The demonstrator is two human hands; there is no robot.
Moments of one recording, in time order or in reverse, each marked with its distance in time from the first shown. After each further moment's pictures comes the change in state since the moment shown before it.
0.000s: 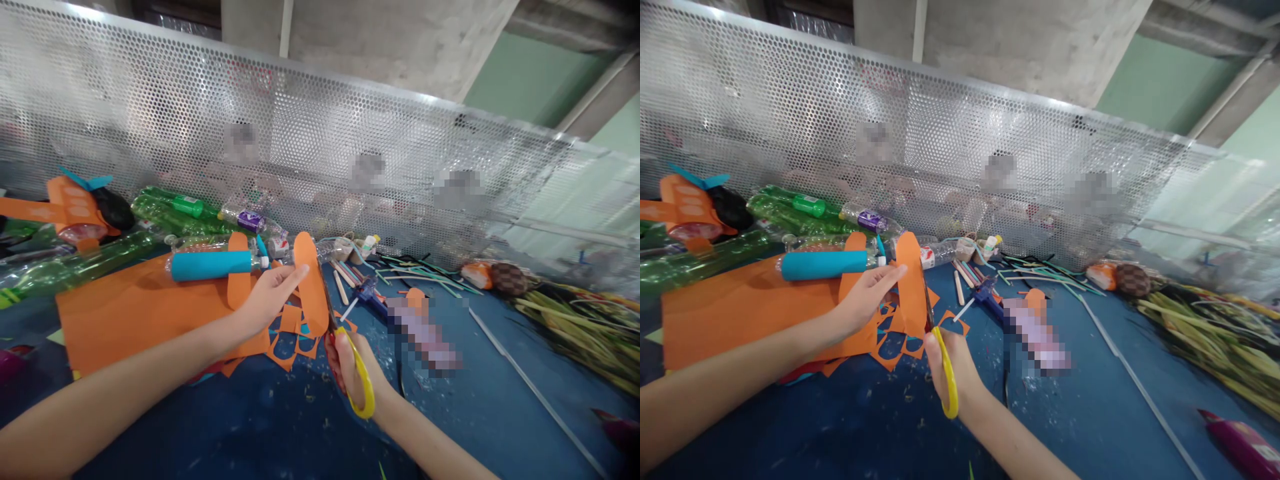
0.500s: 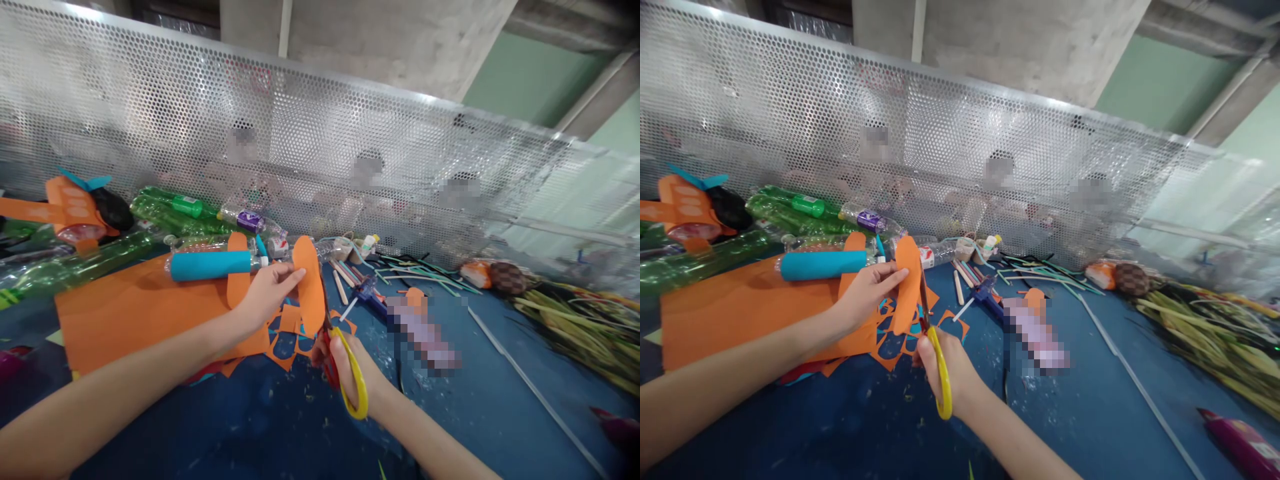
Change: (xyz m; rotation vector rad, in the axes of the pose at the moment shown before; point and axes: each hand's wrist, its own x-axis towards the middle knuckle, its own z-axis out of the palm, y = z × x) left_hand 0.006 -0.004 -0.004 0.079 0.068 0.038; right_hand 0.001 -0.001 0.000 -0.064 -0.122 -0.121
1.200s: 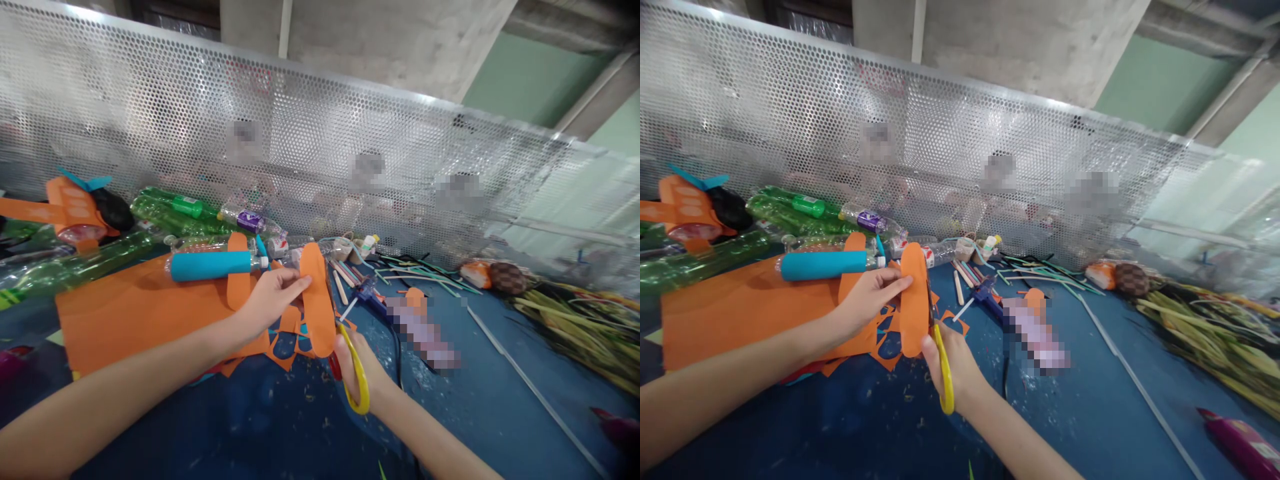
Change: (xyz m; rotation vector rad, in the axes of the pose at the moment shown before) left_hand -0.008 0.005 0.008 -0.014 -0.044 -0.058; right_hand 0.003 -0.023 -0.012 -0.230 0.101 -0.149
